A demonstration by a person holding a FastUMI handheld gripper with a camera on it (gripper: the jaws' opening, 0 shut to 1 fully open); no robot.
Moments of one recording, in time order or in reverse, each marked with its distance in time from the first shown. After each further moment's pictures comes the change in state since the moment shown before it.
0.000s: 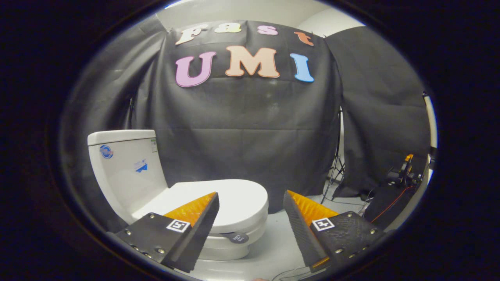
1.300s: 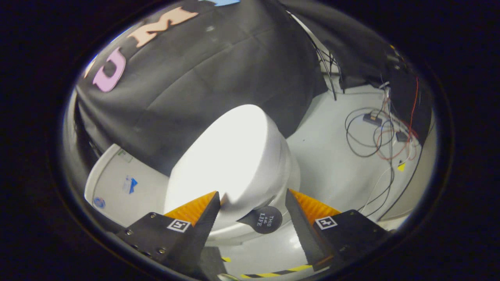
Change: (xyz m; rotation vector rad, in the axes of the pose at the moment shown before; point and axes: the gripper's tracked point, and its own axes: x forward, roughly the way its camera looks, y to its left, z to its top) arm 0.084 0.028 -0.153 0.670 0.577 -0.007
